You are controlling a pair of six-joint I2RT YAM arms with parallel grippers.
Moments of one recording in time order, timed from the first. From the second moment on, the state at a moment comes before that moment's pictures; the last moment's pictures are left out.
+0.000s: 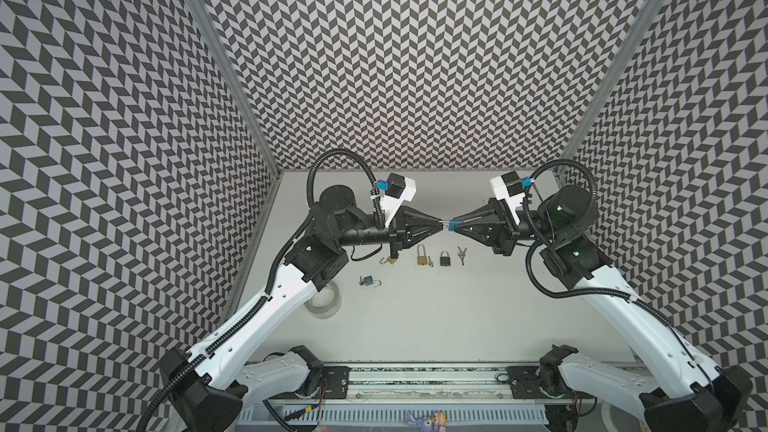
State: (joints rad) left arm -0.65 1.14 1.16 0.01 0.85 -0.20; right arm 0.43 1.09 1.06 0.21 -1.18 0.35
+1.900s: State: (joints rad) left arm -0.53 1.10 1.04 0.27 0.97 -0.41; right arm 0.41 1.07 0.88 0.60 -1.11 0.63
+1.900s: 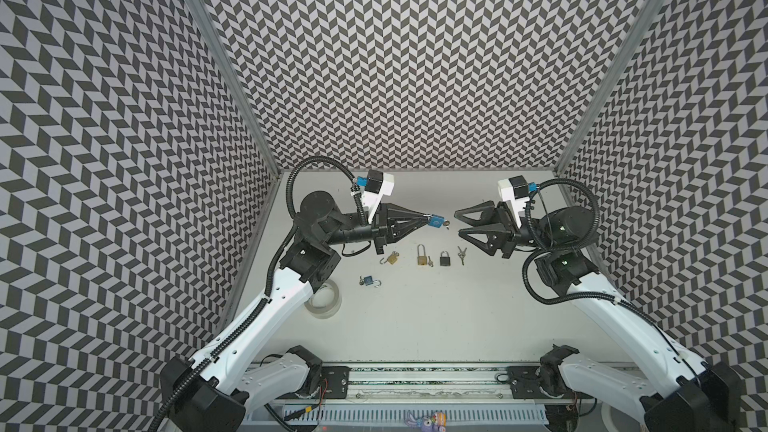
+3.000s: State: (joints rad) left arm -0.54 1.11 1.04 0.29 0.99 -0.42; right arm 0.47 1.11 0.92 0.55 -1.07 0.60
